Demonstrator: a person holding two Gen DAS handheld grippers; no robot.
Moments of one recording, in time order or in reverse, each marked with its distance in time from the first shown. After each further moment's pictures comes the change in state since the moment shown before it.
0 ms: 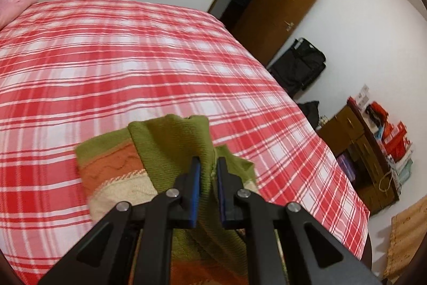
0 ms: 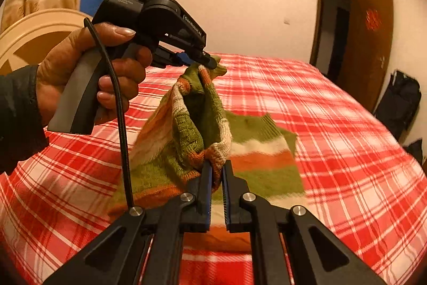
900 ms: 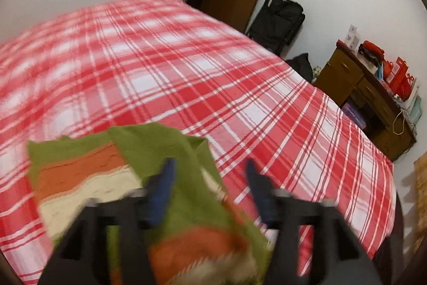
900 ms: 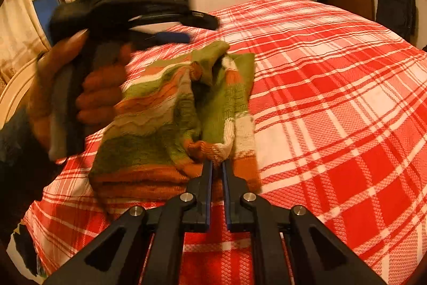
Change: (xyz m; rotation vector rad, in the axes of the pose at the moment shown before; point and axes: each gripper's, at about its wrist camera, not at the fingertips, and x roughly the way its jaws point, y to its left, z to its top) left arm 0.057 -0.091 -0.038 0.268 0.071 0.039; right arm 0.020 -0.115 -0.062 0.361 0.191 0.134
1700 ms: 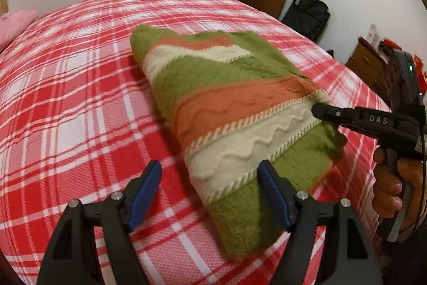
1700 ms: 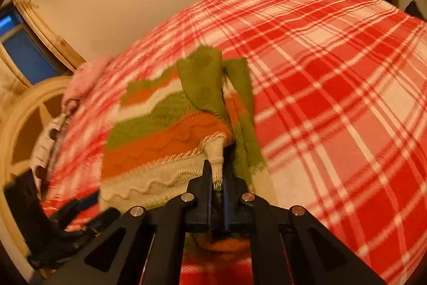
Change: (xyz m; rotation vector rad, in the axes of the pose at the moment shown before) left arm -0.057 0.069 -0.144 -0.059 0.031 0.126; right arm 0.046 -0.004 0.047 0.203 0.076 -0.029
